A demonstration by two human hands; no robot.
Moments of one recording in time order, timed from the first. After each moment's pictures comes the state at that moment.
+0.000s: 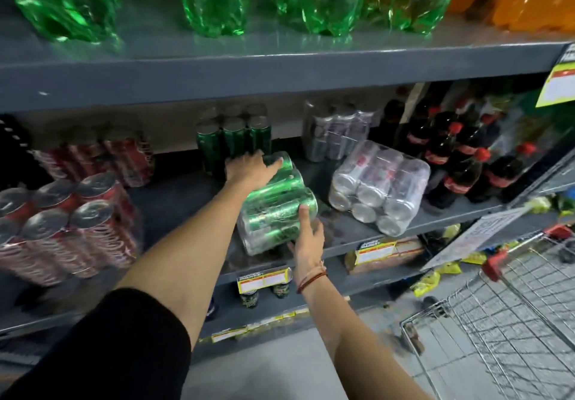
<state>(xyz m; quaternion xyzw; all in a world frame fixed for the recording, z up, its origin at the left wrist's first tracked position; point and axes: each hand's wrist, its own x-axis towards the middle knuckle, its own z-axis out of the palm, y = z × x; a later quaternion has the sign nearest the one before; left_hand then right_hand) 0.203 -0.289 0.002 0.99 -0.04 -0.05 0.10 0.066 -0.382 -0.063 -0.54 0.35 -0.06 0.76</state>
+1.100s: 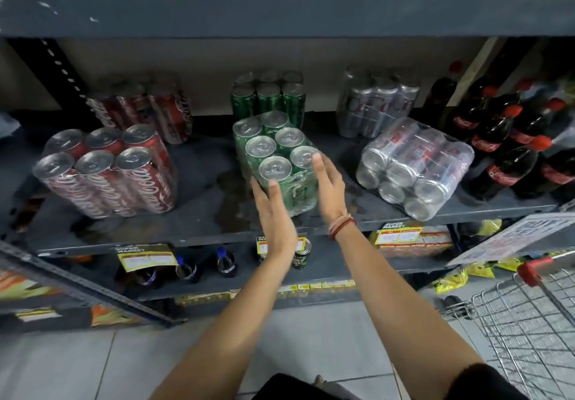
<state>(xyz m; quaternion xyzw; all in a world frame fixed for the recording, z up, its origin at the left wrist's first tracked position) 0.028 -0.328 -0.043 0.60 0.17 0.17 0.77 0.081 -0.403 -0.031 -0.71 0.02 -0.05 0.70</state>
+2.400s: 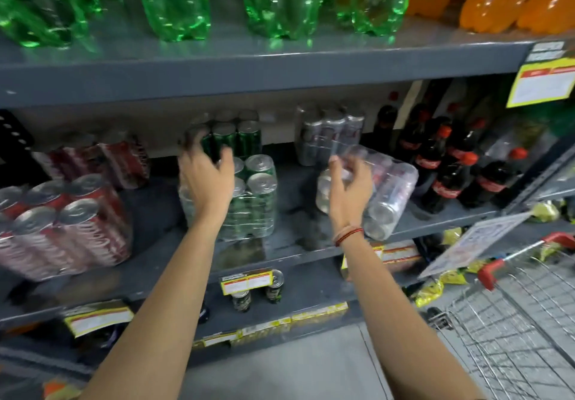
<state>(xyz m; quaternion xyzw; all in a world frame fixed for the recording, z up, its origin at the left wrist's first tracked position) 0.115 -0.287 0.044 0.83 0.13 0.31 0.45 0.094 -0.479 0.013 -0.74 0.13 -0.33 0.57</state>
